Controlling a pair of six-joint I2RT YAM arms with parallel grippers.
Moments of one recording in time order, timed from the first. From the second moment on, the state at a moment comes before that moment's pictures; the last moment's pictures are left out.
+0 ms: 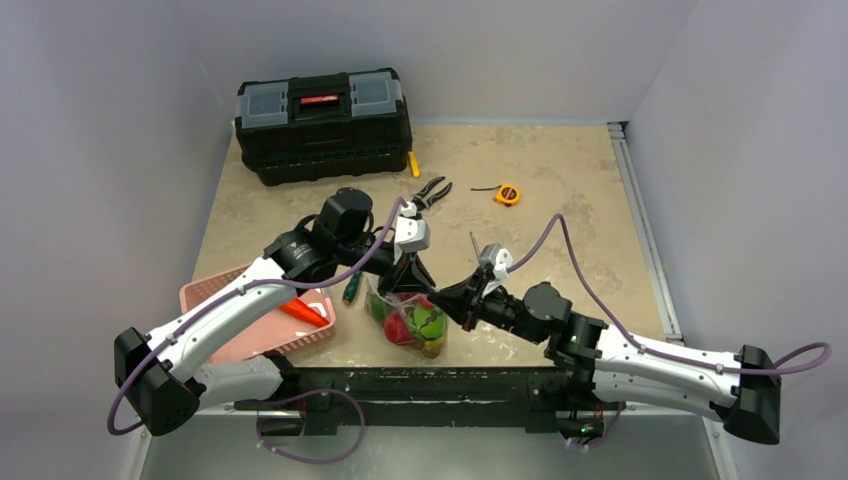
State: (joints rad) left arm -0.75 1.15 1.05 -0.44 0.85 0.21; right arm 1.15 0.78 0.45 0.31 0.07 0.31
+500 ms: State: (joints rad) left arm -0.74 1.11 1.02 -0.46 0.80 0.23; right arm 1.15 0.73 0.41 0.36 0.11 0.38
